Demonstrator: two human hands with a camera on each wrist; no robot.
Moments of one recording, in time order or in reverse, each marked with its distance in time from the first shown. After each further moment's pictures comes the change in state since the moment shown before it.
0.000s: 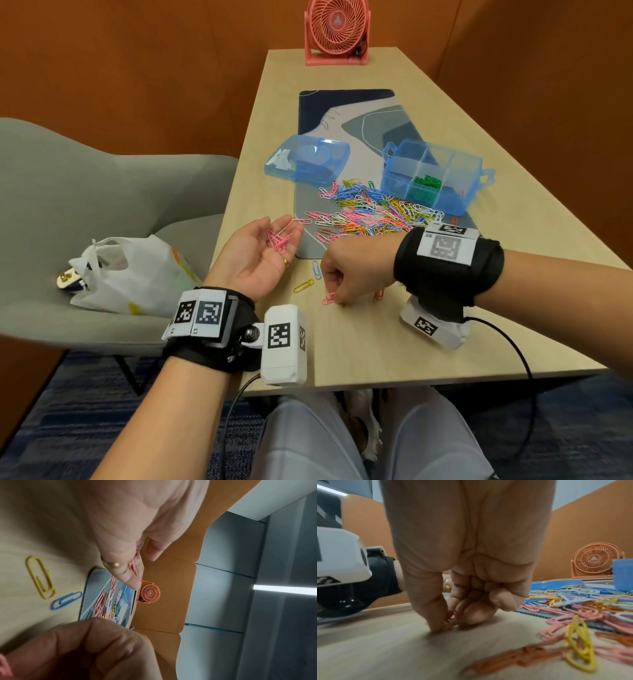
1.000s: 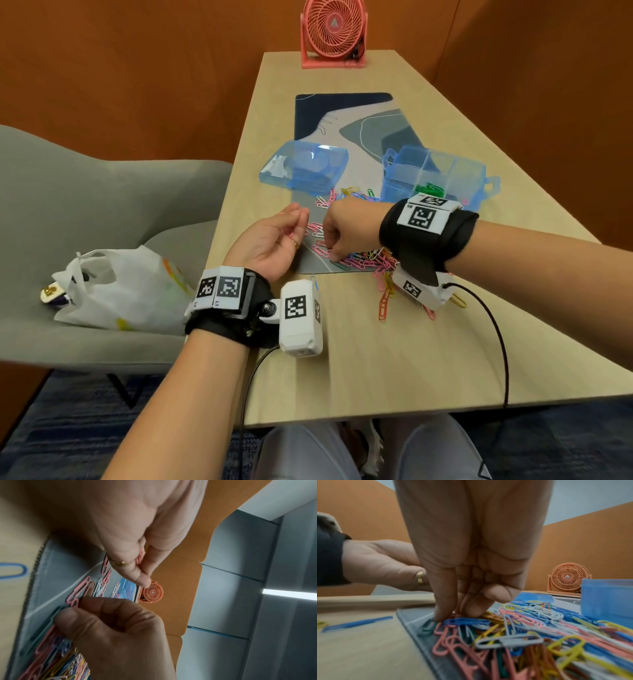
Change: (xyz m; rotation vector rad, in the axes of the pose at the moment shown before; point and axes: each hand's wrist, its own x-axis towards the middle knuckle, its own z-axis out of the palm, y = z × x) left_hand 0.049 -0.001 0.025 0.016 -0.022 0.051; right_hand 0.045 0.040 -0.036 -0.034 0.223 0.131
